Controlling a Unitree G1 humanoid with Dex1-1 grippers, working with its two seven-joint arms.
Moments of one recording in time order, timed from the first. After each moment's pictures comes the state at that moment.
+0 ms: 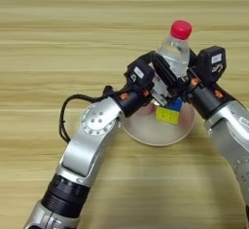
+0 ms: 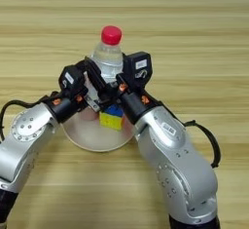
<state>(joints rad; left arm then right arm) -0.19 0.07 -0.32 -0.20 -0.14 0.14 -0.45 -0.09 -0.07 0.16 -0.76 0.39 0.64 0.11</state>
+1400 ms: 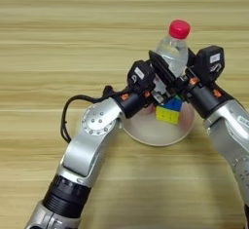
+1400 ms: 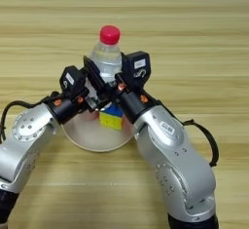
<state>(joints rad) -0.19 0.06 -0.31 -0.20 -0.16 0.14 -0.47 -0.10 -0.06 0.16 -0.73 0.39 0.62 0.12</state>
